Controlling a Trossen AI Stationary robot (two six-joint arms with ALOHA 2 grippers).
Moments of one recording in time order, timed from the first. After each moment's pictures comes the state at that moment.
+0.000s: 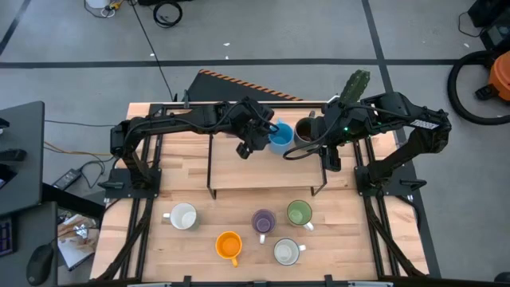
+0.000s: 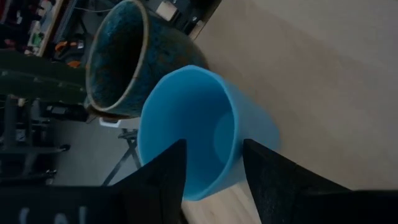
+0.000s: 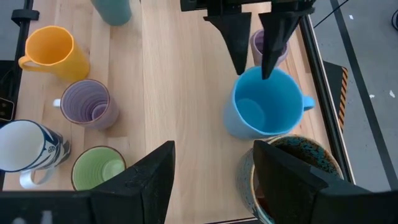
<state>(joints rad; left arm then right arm) 0.20 1.76 1.66 -0.55 0.04 1.06 0.11 1.40 1.91 -1.43 0.18 0.10</state>
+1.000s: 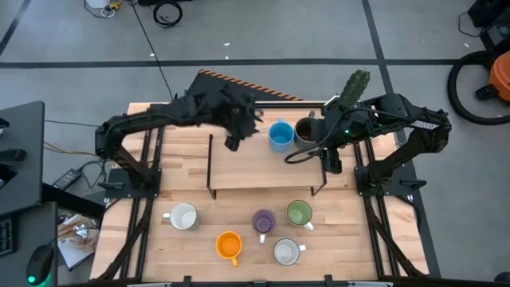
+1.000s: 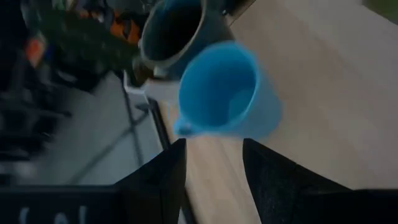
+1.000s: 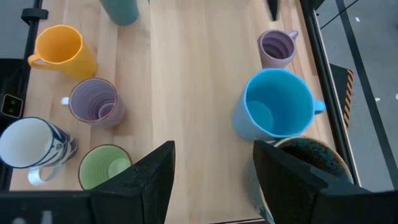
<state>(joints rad) 0.26 1.62 1.66 -0.66 0.03 0.90 0.13 1.40 1.91 -1.43 0.18 0.11</state>
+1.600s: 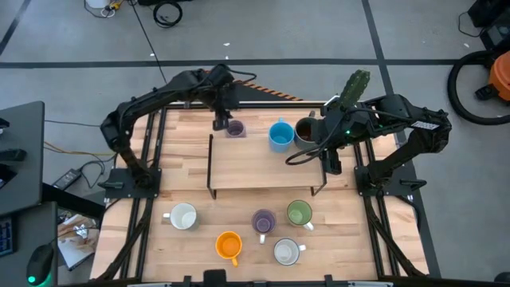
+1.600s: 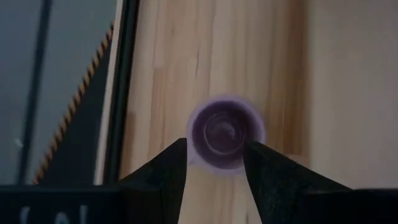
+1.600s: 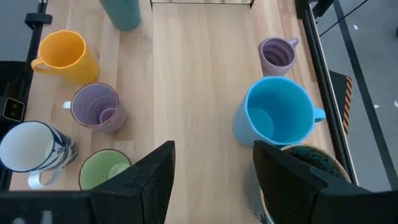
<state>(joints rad) 0.59 1.72 1.66 -1.01 0.11 0.50 0.14 1.40 1.91 -1.41 0.19 0.10</state>
